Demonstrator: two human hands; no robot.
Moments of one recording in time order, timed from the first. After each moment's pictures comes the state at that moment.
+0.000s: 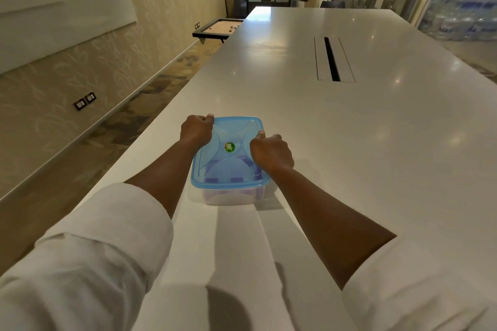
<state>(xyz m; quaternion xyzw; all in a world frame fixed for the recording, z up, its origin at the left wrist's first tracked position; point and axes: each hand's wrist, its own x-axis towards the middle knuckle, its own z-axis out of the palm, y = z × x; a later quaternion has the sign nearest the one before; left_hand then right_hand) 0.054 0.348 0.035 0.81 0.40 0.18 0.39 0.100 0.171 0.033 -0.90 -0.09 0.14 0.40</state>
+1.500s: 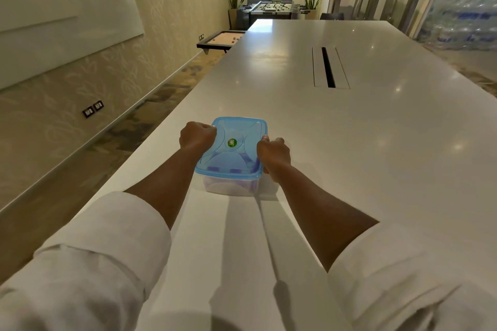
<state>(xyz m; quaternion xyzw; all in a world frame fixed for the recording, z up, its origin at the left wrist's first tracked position) 0.015 0.307 0.053 0.78 0.44 0.22 0.38 0.087 0.153 0.037 -0.83 -0.05 0.20 0.51</state>
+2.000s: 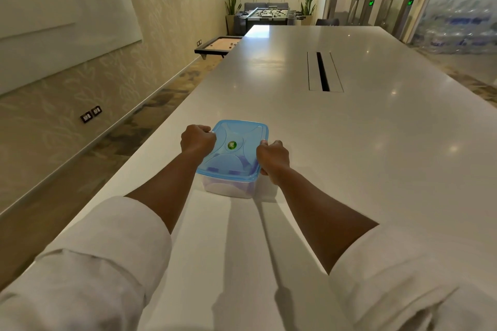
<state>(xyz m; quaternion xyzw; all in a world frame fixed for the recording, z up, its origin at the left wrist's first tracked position) 0.012 0.294 0.055 0.78 0.43 0.23 0.39 0.082 0.137 0.043 -0.83 -0.06 0.19 0.53</state>
